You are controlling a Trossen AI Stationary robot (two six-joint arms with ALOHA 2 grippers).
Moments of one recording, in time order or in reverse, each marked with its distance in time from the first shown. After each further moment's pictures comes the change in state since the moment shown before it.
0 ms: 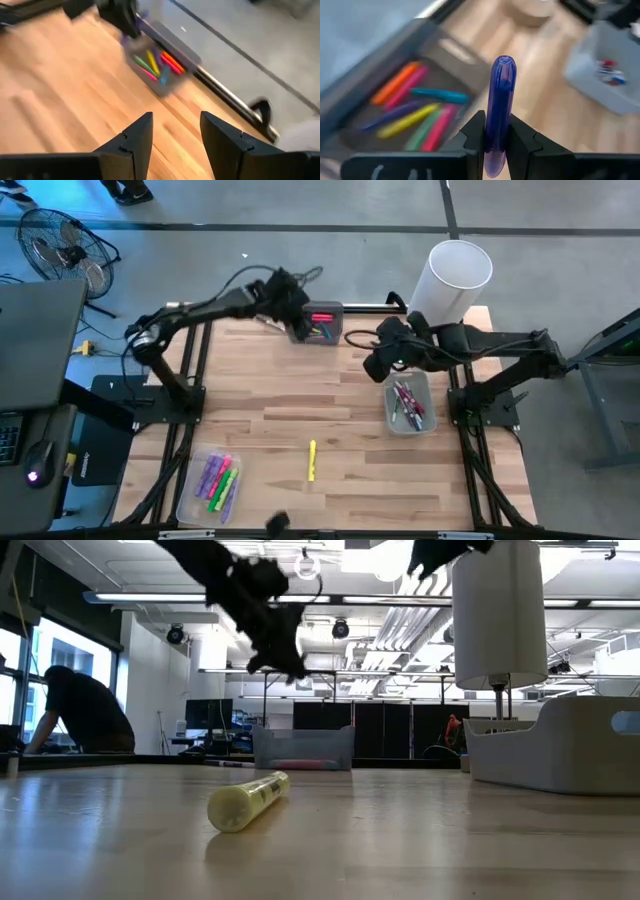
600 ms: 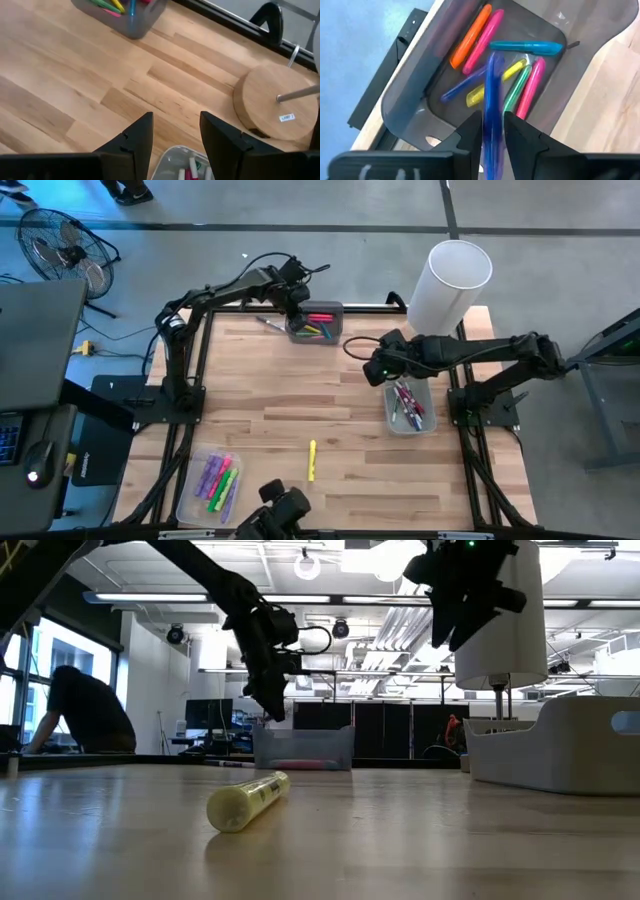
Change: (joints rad) left arm 0.132 0.277 0.272 -0.338 -0.150 0.339; right arm -0.068 0.002 -0.291 0.017 -0.107 0.371
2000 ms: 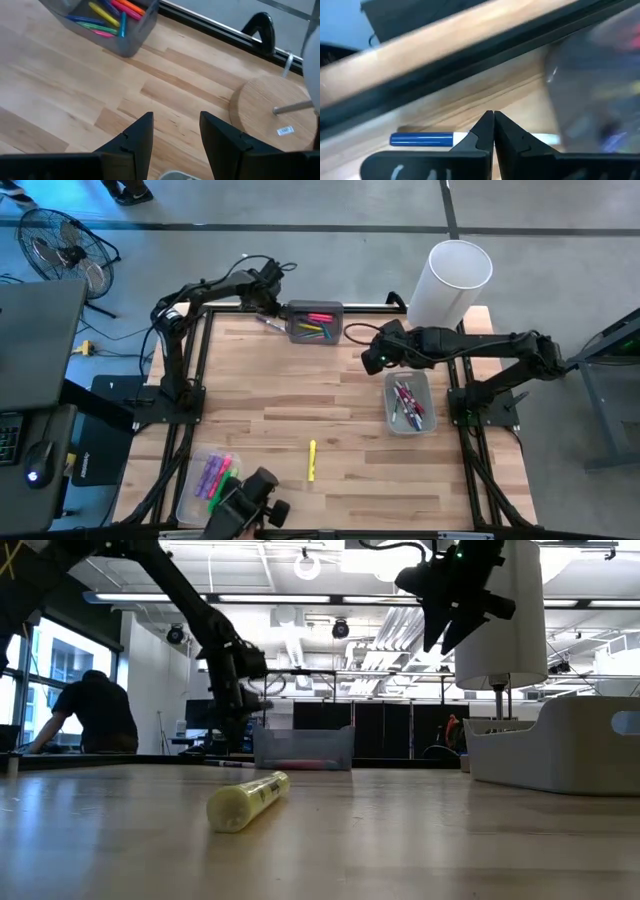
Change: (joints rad) left arm 0.183 0.021 -0.201 0.111 -0.069 -0.479; right arm -0.092 0.000 -0.003 0.071 0.000 -0.062
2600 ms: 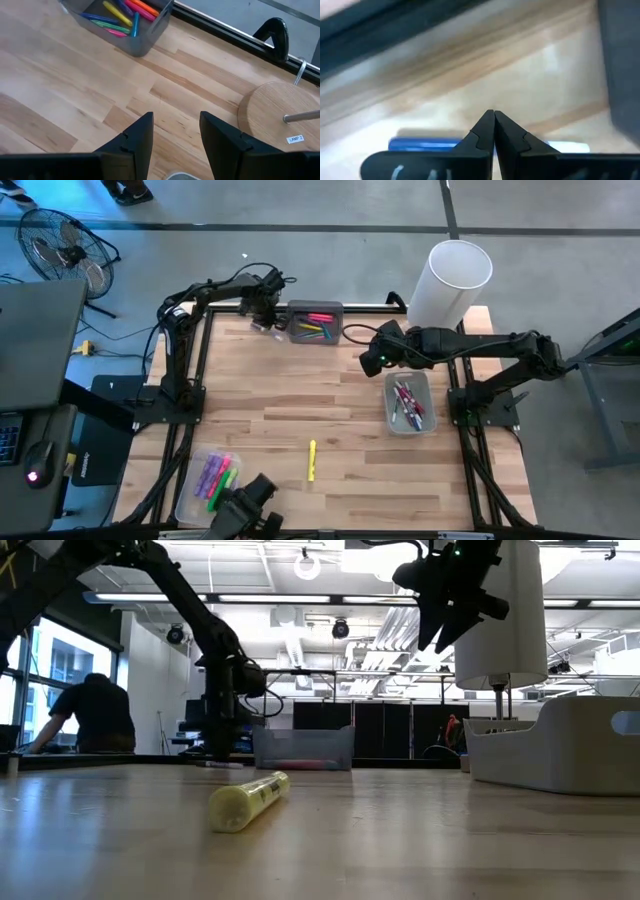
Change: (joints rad) left arm -0.008 0.064 0.003 -0.166 -0.012 0.017; right arm 0.000 0.000 0.001 0.038 -0.026 -0.056
